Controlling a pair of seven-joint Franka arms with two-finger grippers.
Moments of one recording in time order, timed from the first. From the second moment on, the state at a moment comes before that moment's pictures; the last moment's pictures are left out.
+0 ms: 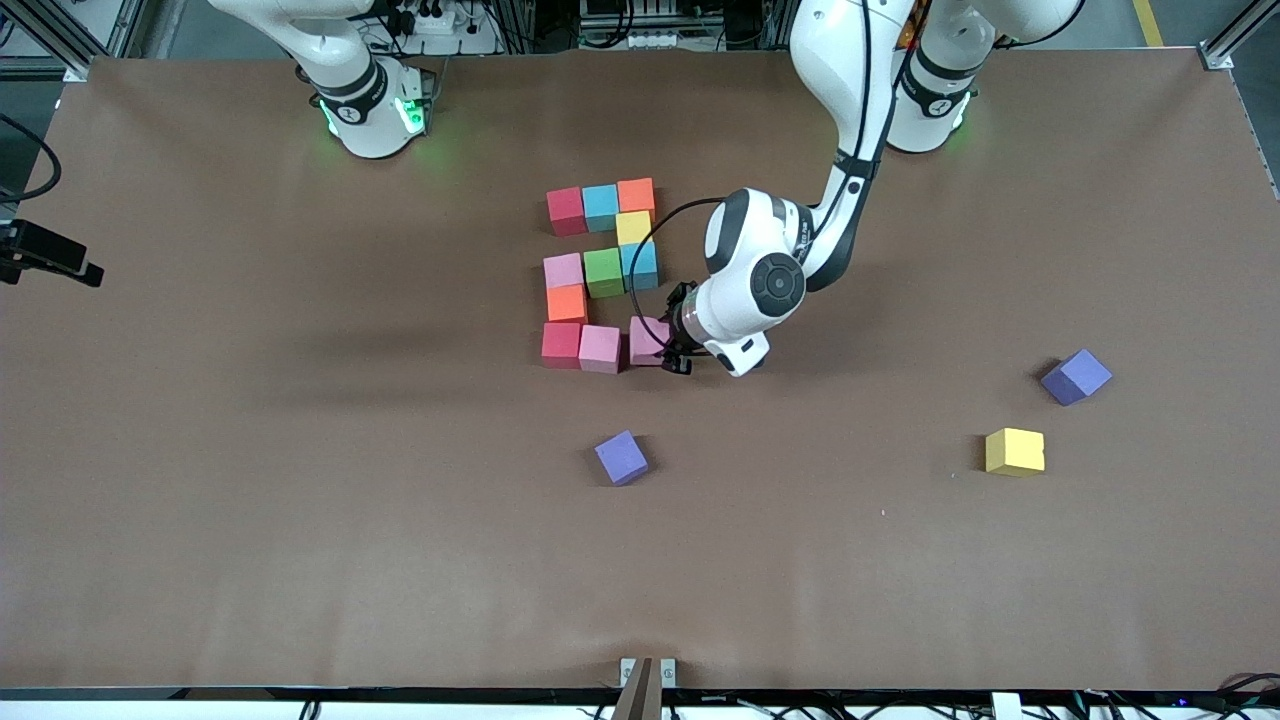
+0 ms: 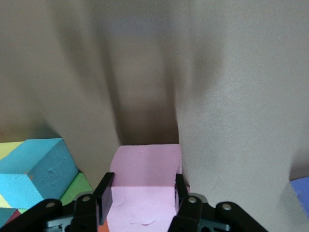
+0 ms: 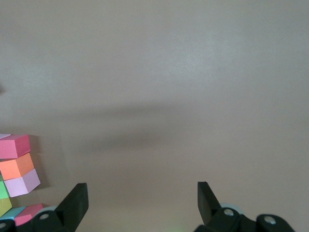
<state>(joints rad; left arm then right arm) -1.02 0.66 0.37 -1.72 -0.86 2.27 -1.67 -0.02 0.06 -0.16 -1.52 0.05 1.52 -0.11</state>
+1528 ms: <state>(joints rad) -1.04 0.69 0.36 -1.70 -0.86 2.27 -1.69 -0.04 0.06 -0.04 -1.42 0.04 1.48 0.05</state>
